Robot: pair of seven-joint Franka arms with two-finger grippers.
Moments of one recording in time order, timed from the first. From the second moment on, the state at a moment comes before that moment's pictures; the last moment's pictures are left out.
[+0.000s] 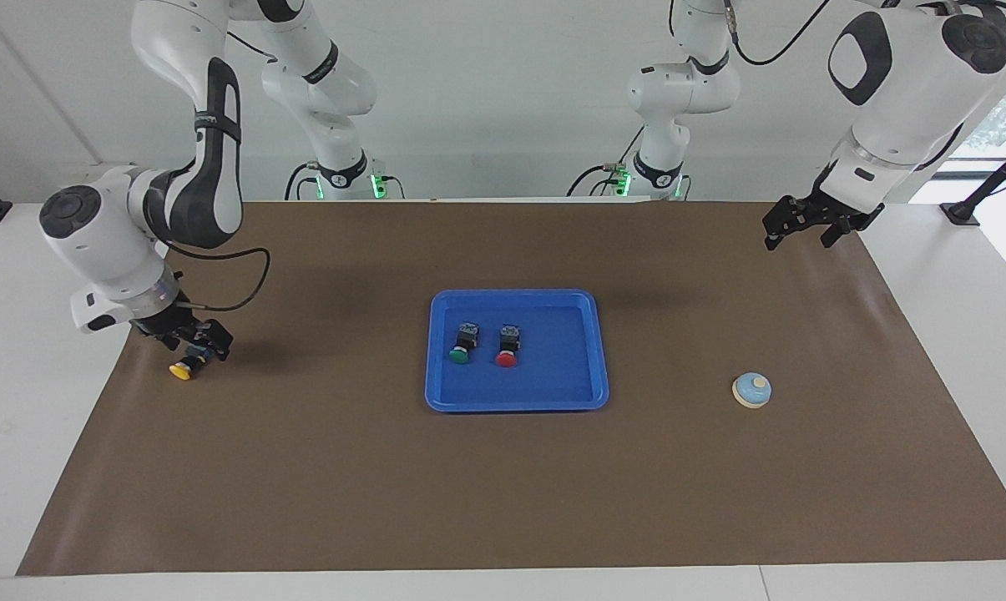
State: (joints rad) left arm -0.04 -0.02 0.01 -1.70 -0.01 1.61 0.00; right arm -0.32 0.21 0.02 -2.06 -0.02 2.35 -0.05
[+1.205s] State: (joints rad) left arm -0.04 -0.02 0.01 -1.70 -0.01 1.61 0.00; right arm -0.36 0.28 0.02 -2.13 -0.02 2.50 -0.06
